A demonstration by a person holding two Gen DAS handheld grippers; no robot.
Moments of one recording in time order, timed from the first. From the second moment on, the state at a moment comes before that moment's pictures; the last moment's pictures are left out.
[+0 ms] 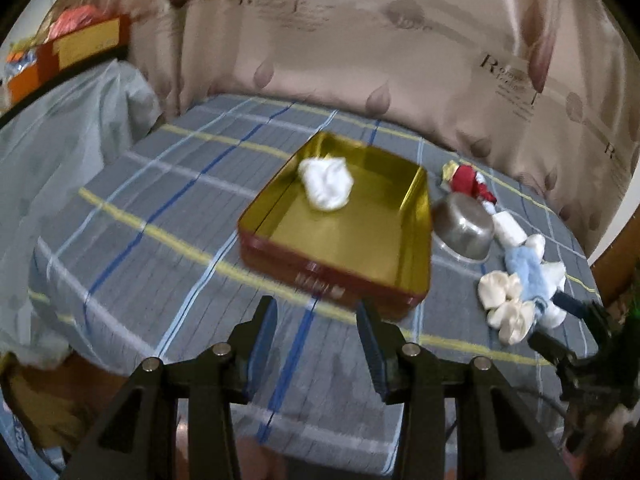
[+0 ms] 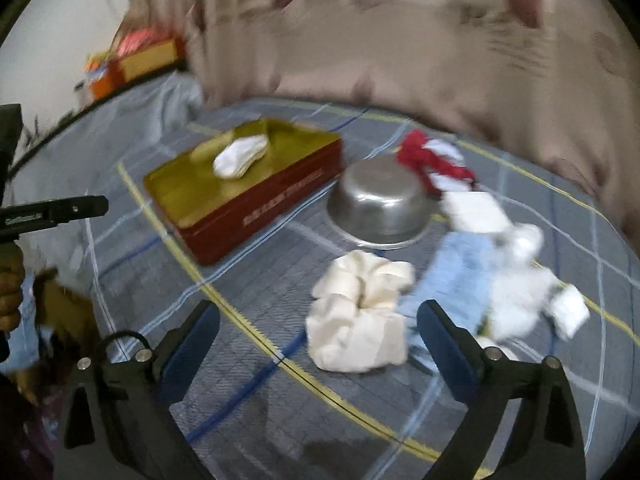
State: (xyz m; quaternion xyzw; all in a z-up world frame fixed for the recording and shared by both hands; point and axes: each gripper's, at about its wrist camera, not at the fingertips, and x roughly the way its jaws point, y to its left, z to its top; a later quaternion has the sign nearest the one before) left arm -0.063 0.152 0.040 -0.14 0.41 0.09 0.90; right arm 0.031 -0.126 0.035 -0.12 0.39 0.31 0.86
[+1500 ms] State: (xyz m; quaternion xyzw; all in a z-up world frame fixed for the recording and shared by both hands) left arm -0.068 0.151 0.032 -0.08 0.40 0.11 0.91; right arm 0.199 0.080 0.010 -0.10 0.52 0.29 0.80
